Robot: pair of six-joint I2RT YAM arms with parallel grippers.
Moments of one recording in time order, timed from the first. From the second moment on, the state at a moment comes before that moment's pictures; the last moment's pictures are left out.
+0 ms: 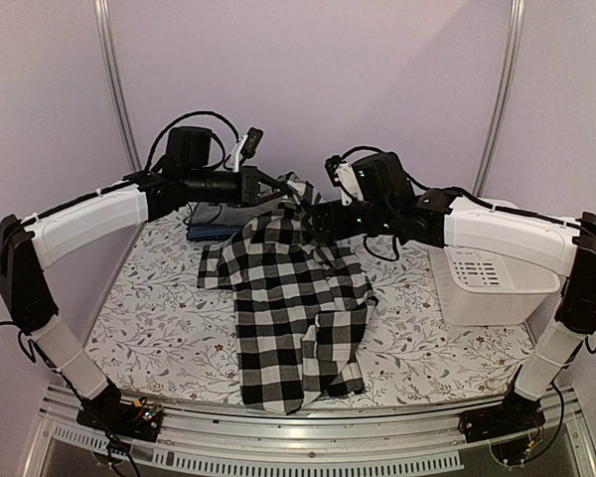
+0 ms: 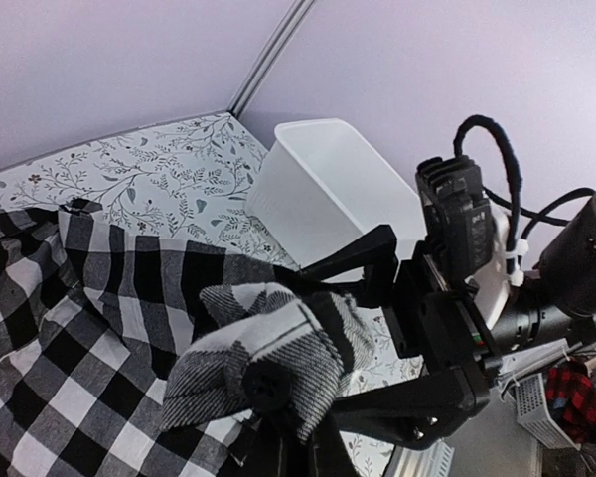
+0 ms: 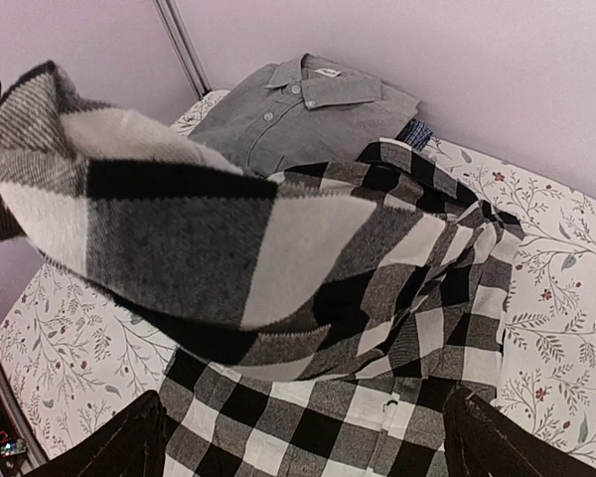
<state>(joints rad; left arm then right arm) -0.57 1.61 1.41 -0.16 0.56 -0.40 0.86 1.69 1.43 -0.27 0.13 0.30</state>
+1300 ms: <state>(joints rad) -0.17 1.93 1.22 -0.33 0.06 -0.57 0.62 1.77 1.67 -0.38 0.46 0.19</state>
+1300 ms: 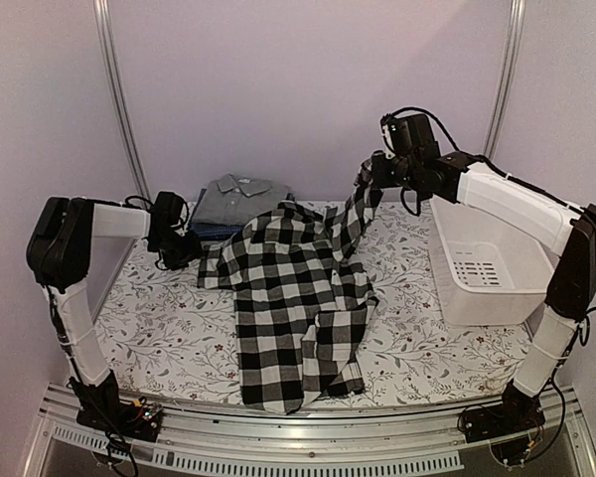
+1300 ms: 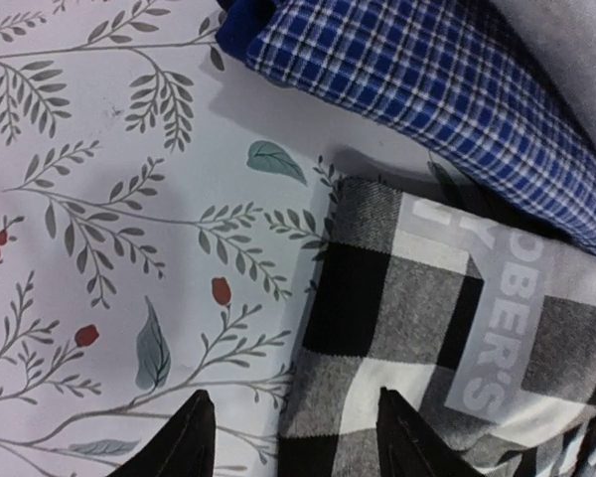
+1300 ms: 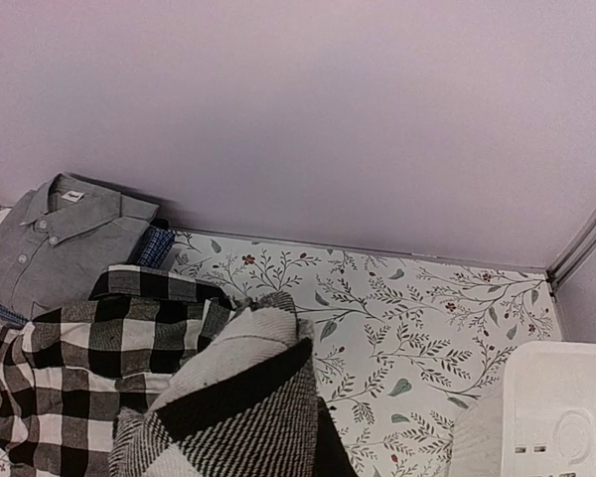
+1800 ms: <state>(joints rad) -0.22 2.09 1.37 -0.34 0.03 -0.54 0.61 1.71 1.67 -0.38 0.45 0.15</state>
